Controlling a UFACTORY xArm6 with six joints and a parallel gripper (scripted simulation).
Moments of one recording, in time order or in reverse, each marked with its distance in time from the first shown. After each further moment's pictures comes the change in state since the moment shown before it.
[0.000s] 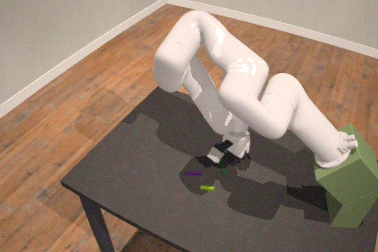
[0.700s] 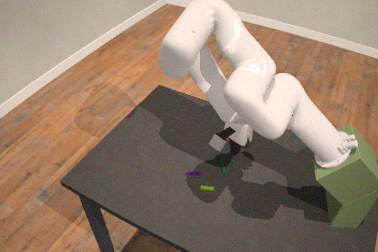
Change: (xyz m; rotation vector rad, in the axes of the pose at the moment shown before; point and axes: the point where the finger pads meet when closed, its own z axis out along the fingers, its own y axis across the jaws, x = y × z) arm -0.003 -0.001 -0.062 -0.008 -0.007 -0.002
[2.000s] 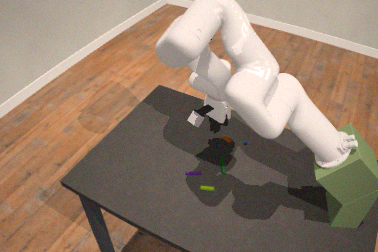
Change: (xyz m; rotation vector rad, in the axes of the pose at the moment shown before) arm -0.002 0.107 -0.037 0.006 0.006 0.003
